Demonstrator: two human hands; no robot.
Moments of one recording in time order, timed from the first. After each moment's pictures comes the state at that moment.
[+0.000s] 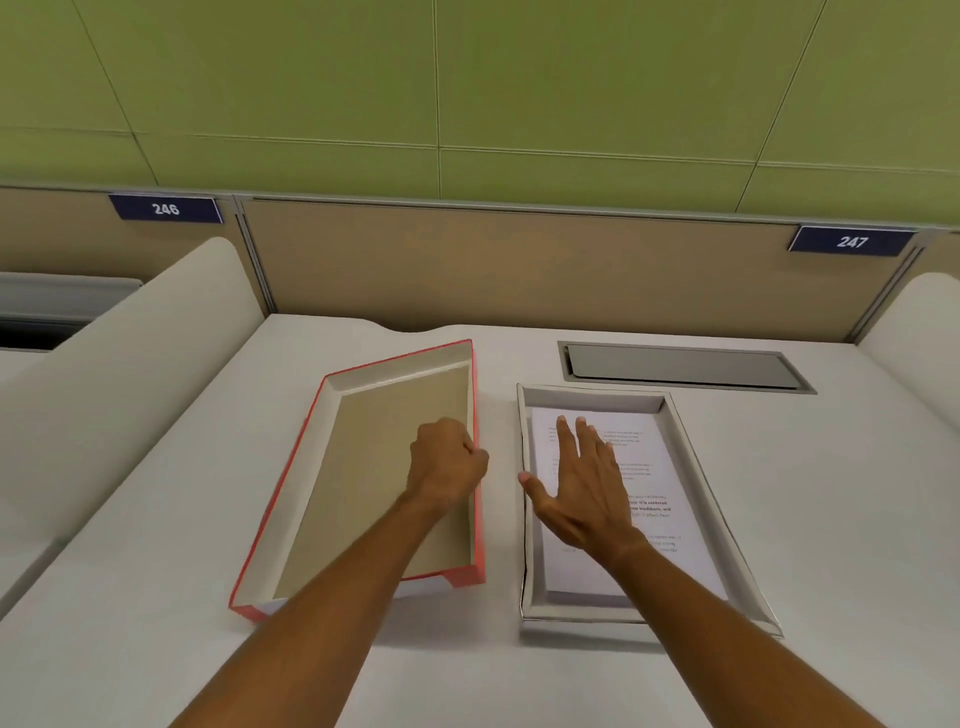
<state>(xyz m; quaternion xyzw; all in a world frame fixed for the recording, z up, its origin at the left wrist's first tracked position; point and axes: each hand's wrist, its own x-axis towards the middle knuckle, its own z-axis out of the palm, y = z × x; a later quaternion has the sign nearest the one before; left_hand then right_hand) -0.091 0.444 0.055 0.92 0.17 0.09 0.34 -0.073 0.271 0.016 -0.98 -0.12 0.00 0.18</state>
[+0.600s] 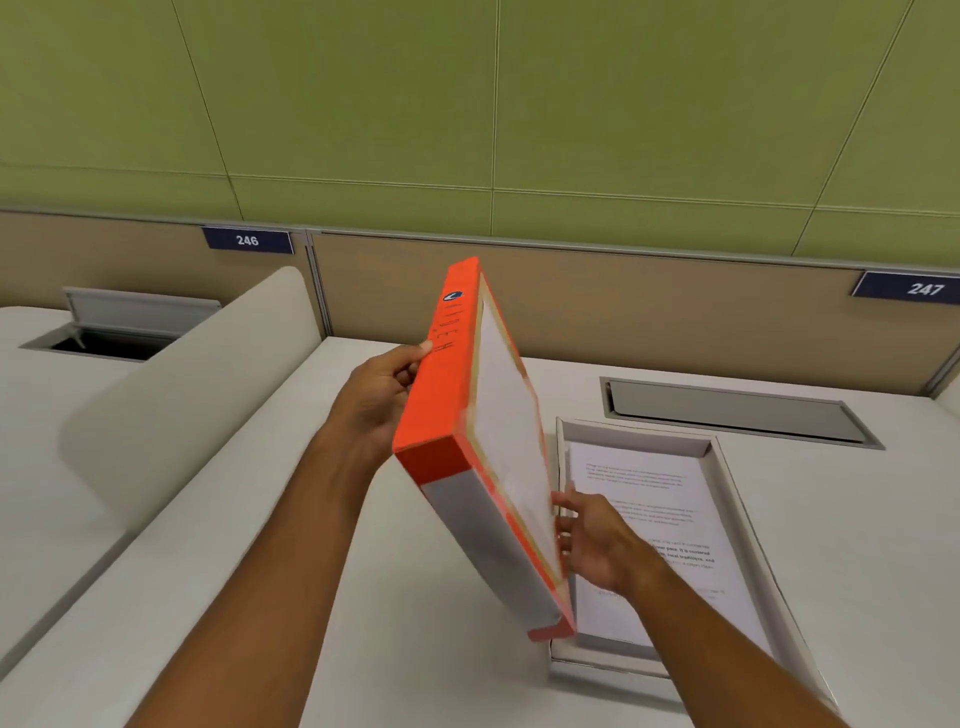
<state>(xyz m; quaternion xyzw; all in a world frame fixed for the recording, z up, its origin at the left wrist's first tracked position) -0.126 0.524 0.185 0.47 0.17 0.07 0.87 -0.064 0.291 0.023 -0.62 0.10 0.35 0.70</state>
